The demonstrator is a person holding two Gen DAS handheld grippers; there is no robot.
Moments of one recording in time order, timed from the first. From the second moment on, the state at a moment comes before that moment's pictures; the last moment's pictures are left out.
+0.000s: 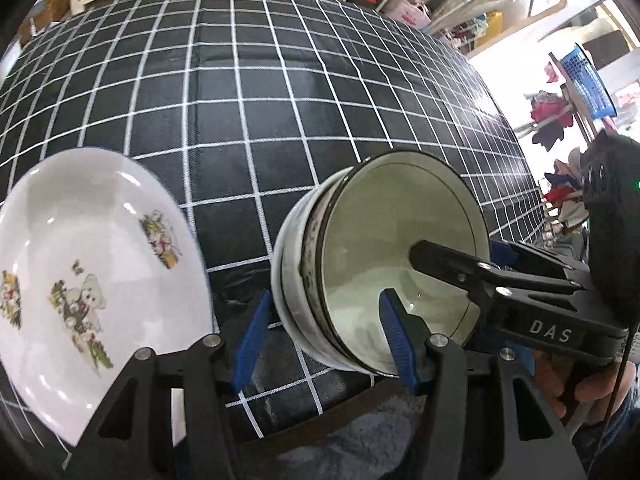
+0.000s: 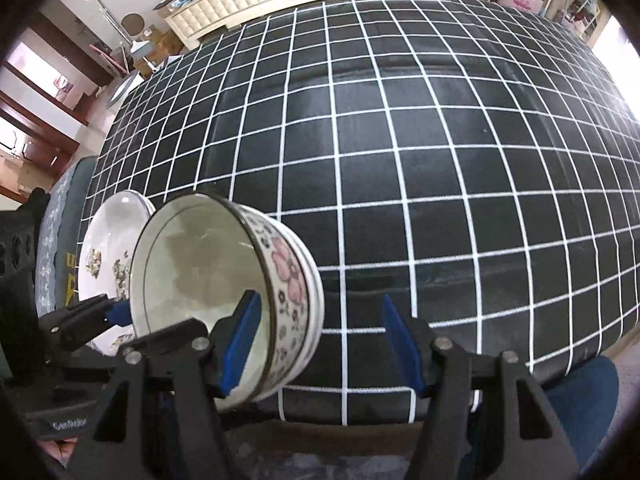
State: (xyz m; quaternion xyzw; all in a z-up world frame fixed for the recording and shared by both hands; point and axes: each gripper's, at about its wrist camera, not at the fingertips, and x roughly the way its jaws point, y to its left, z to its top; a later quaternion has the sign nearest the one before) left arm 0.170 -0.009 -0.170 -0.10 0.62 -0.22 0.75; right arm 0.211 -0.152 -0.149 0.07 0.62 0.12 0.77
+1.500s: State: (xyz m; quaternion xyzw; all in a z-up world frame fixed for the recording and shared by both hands) left arm 0.174 -0.023 -0.172 -0.10 0.61 -0.18 0.76; right arm 0.215 -0.157 -0.153 0.18 0.65 0.12 0.73
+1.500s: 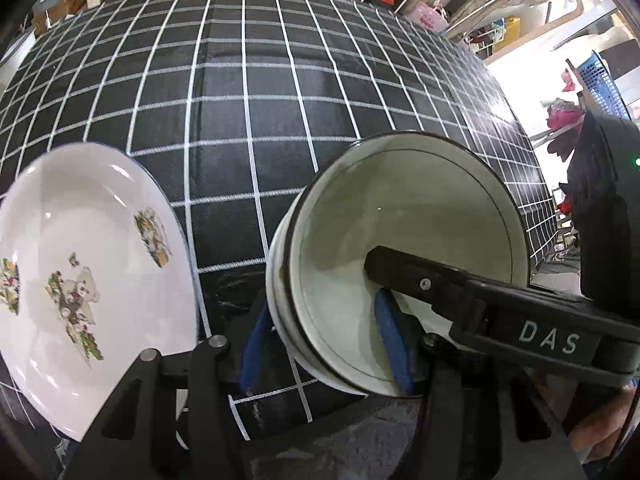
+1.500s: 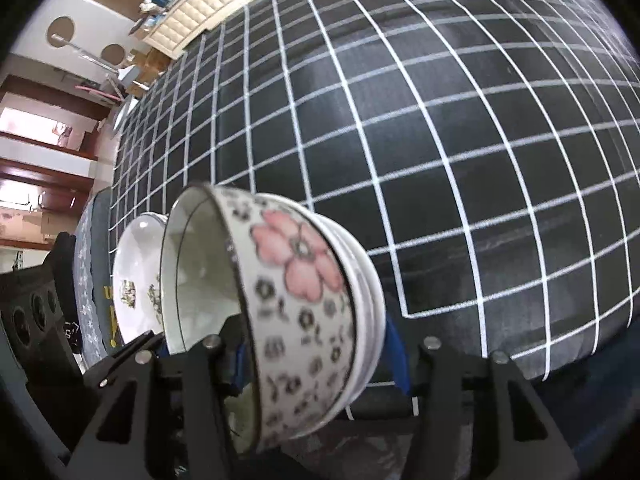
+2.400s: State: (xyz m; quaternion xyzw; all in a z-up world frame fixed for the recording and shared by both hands) left arm 0.168 0.103 -0.128 -0.16 0.57 -0.09 0.80; right arm 0.246 -0.015 -0.118 0.10 0.63 0.22 0.74
